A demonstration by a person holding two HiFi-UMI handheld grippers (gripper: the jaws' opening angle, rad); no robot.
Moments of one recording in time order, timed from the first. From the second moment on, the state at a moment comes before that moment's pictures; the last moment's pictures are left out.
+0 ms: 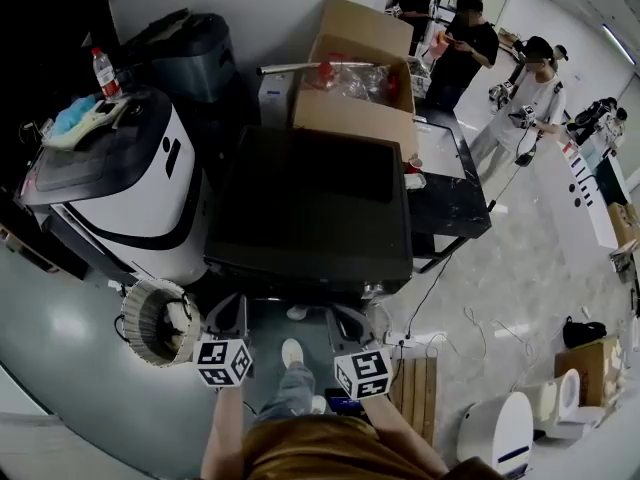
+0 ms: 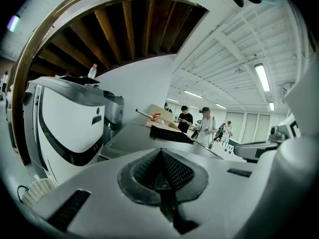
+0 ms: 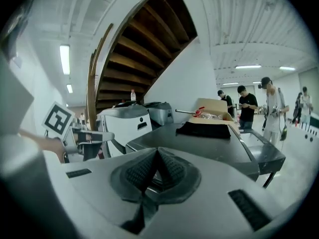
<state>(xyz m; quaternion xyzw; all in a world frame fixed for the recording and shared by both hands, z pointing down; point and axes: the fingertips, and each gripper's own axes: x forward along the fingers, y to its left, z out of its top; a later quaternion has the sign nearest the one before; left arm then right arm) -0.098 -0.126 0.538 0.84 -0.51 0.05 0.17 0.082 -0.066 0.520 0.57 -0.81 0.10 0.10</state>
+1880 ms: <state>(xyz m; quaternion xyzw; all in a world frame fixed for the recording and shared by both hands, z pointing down) -0.128 -0.087 0.490 0.84 -0.52 -0.01 0.14 0.051 -0.032 0.481 0.56 -0.83 0.06 0.08</state>
